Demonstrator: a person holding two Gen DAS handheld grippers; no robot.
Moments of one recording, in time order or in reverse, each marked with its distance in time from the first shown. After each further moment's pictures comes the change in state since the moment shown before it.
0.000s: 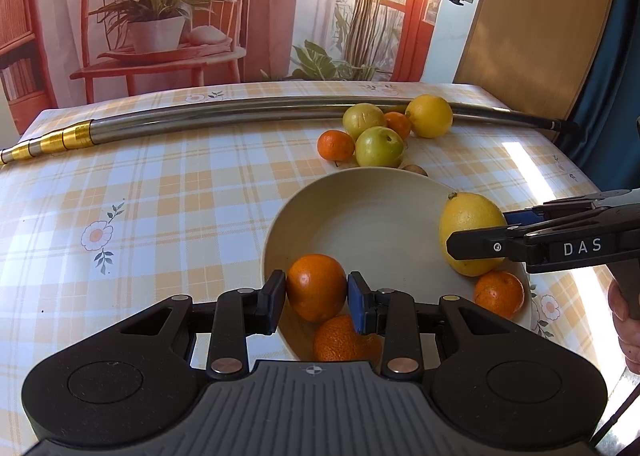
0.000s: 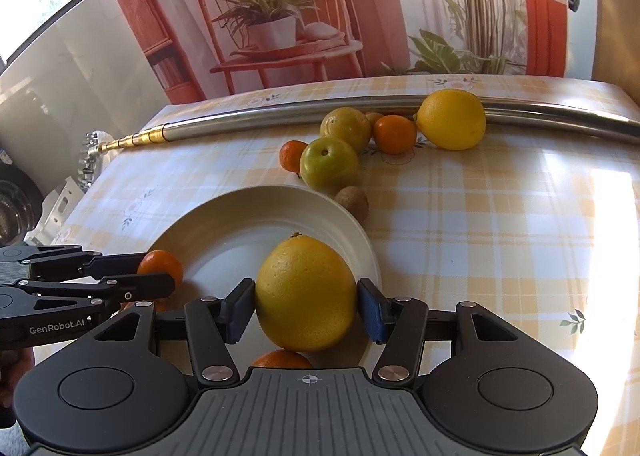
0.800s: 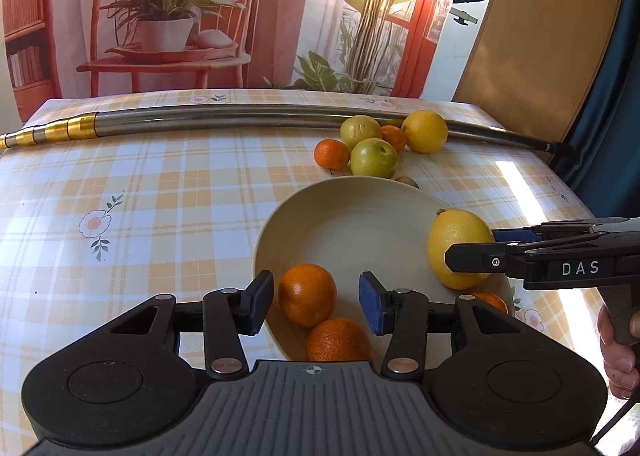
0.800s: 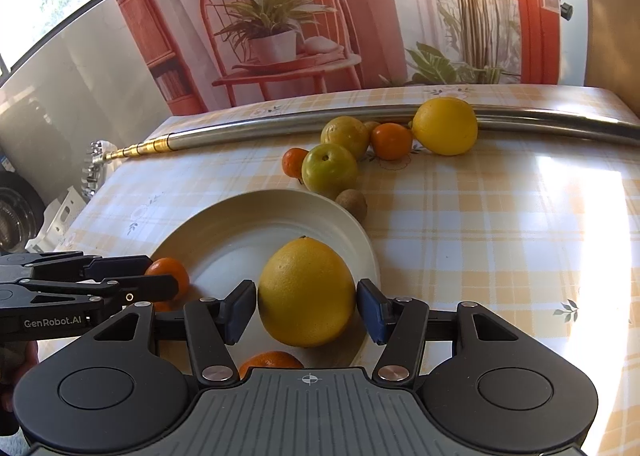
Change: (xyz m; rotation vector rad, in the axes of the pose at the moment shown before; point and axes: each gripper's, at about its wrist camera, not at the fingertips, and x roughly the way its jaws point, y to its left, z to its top) left arm -0.008 -0.001 -0.006 -0.056 -0.045 -0.017; right arm -0.013 0.001 -0.009 0.002 -0.055 -0.002
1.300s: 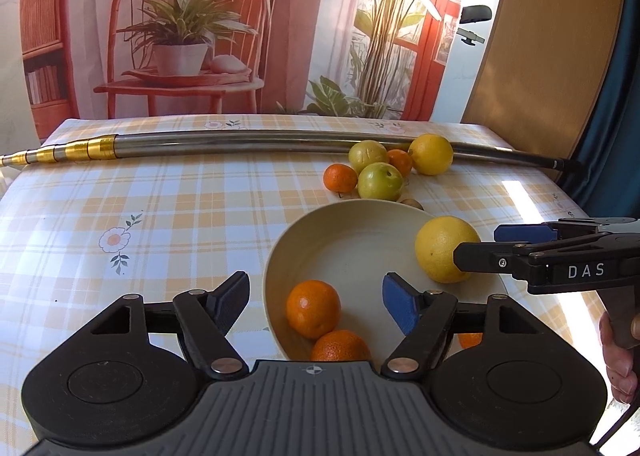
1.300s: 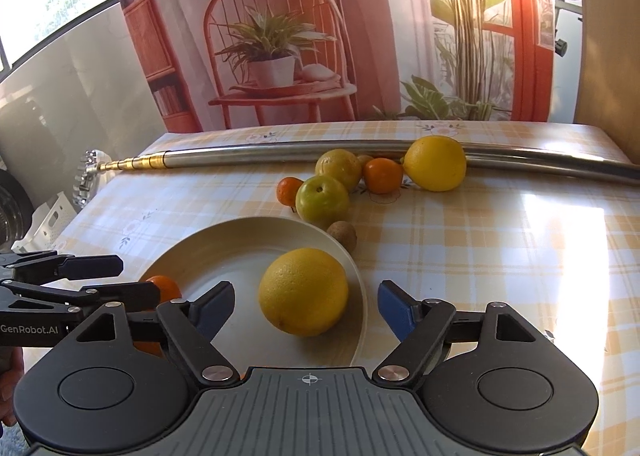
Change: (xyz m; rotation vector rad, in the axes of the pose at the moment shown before) left arm -0.014 -0.007 0.000 0.001 -0.075 0.061; right arm -0.011 0.005 0.003 -0.052 -0.077 -0.049
